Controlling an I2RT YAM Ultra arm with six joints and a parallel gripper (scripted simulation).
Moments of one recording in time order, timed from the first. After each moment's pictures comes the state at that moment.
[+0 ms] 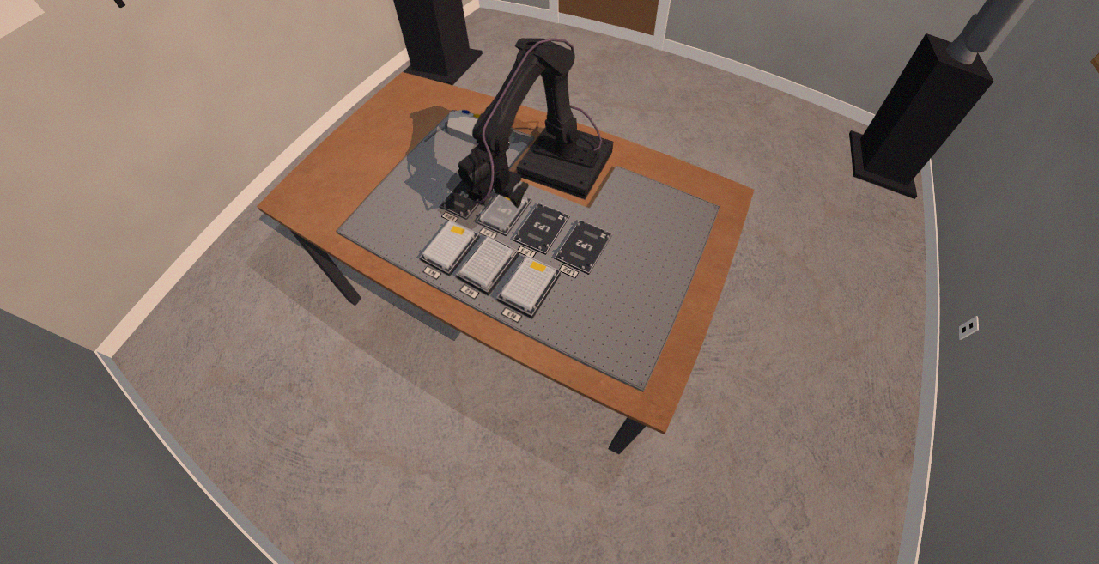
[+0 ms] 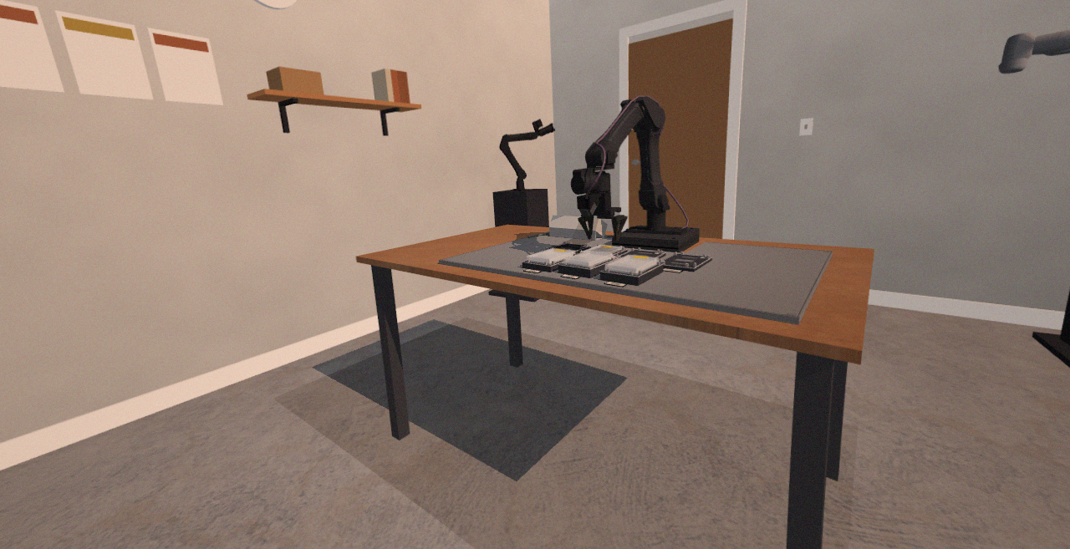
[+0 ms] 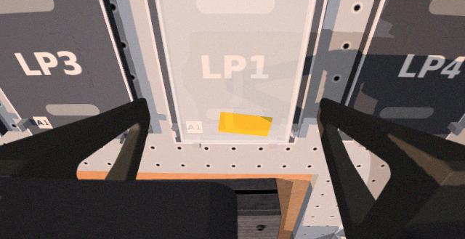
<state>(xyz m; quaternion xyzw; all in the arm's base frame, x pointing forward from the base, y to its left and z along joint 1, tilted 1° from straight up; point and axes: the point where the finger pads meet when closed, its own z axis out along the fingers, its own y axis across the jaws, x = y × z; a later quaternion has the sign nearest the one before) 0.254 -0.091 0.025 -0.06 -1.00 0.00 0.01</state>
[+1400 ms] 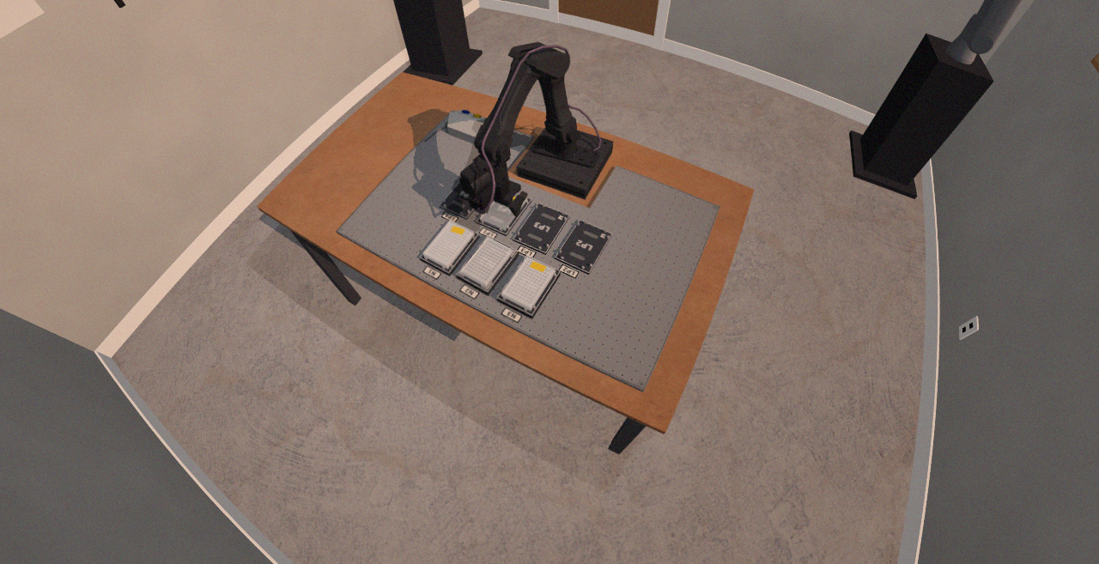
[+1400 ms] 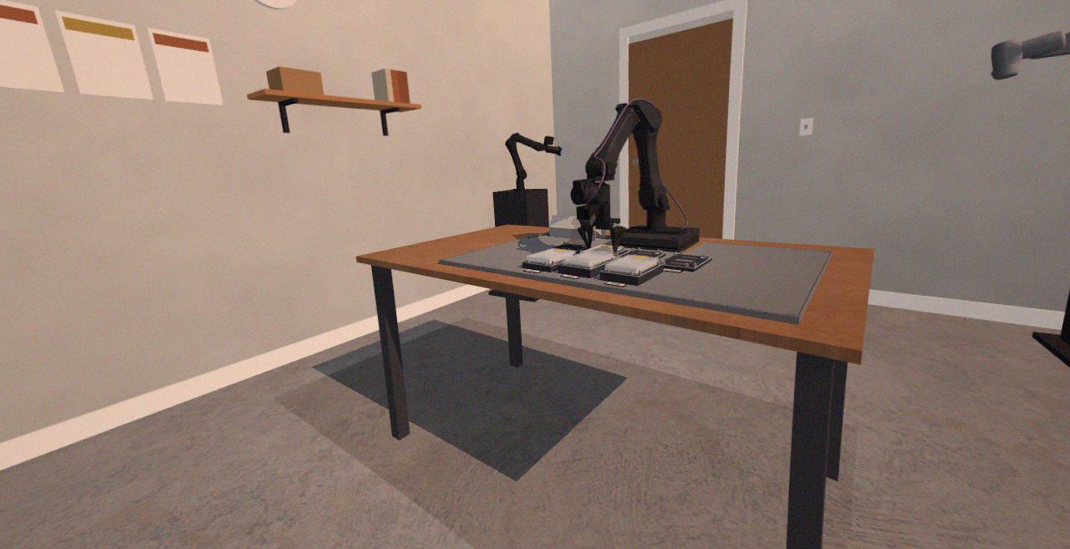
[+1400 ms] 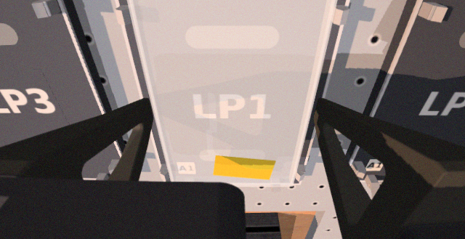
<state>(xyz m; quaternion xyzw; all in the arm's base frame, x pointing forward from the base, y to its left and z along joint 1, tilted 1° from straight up) 0.262 -0.094 -0.008 -0.05 -1.00 0.00 0.00</state>
